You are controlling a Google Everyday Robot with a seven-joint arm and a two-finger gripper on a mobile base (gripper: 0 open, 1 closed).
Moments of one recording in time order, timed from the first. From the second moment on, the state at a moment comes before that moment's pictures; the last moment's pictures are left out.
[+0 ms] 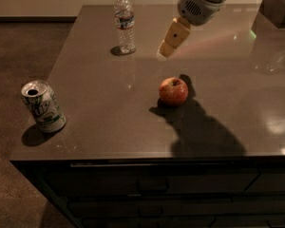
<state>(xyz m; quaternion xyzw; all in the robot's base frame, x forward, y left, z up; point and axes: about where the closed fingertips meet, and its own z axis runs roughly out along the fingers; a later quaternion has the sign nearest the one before) 0.623 -0.113 0.979 -0.45 0.85 0.01 0.26</state>
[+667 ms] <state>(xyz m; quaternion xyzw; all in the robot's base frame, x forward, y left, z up) 0.647 -0.102 0.982 -0.44 0.85 0.03 0.29</state>
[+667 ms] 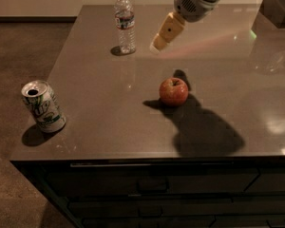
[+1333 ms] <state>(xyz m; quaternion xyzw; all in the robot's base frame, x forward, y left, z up) 0.716 -0.056 0.996 -0.41 0.83 0.08 0.37</state>
